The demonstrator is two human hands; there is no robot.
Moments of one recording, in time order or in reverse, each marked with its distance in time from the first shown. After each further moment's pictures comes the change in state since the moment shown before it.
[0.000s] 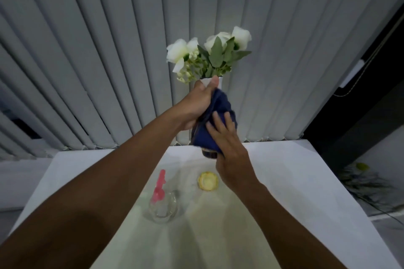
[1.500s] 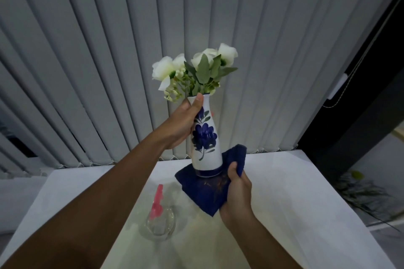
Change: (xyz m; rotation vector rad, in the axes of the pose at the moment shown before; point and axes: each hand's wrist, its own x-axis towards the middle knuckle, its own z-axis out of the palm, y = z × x) left_hand -0.029 0.002 -0.022 -0.076 -0.071 0.049; right_hand -0.020 -0.043 -0.005 1.217 0.475 1.314
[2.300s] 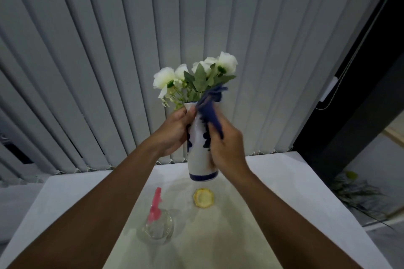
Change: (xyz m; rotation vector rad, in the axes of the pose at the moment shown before) left_hand -0.011 -0.005 -0.006 -0.189 -0.054 0.029; right_hand 0.010 -0.068 0.061 -0.831 -0.325 -0.891
